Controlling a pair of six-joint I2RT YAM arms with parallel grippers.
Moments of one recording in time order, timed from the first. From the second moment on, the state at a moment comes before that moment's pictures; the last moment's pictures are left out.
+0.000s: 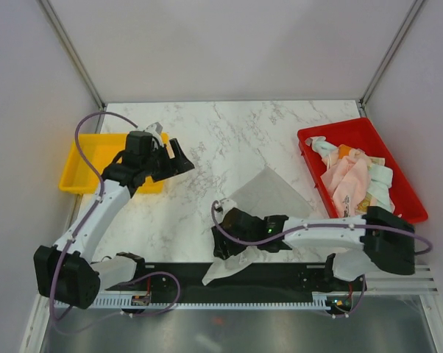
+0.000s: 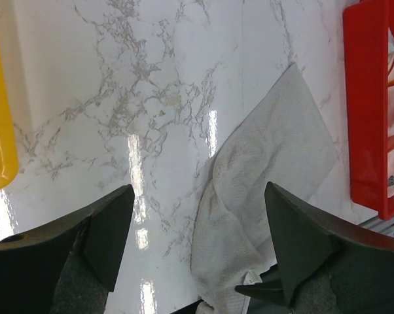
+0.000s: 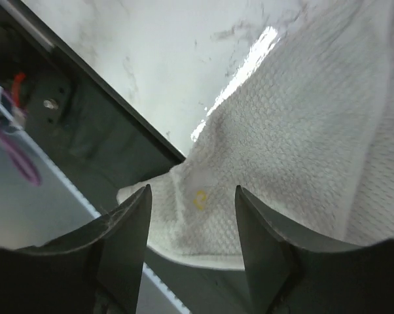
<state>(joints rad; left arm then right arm) -0.27 1.15 0.98 -0.52 0.22 -0.55 1.25 1.47 0.77 -0.15 -0.01 0.73</state>
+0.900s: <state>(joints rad) -0.72 2.32 1.87 -0.45 0.28 -0.25 0.65 0.81 0.69 -0.83 0.56 1.11</state>
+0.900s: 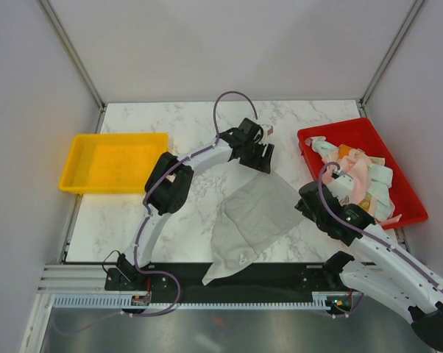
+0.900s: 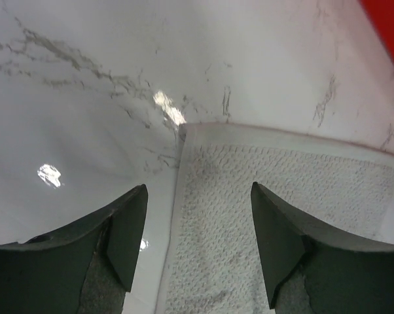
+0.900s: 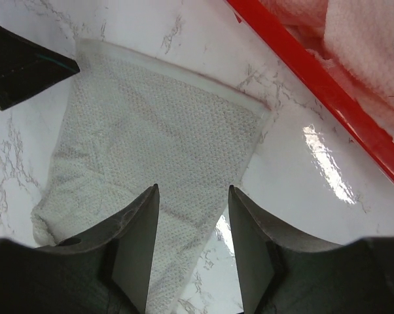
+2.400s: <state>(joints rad) -0.48 2.05 1.39 -0.38 0.28 -0.41 0.49 1.37 0.76 -0.31 0.18 0.71</state>
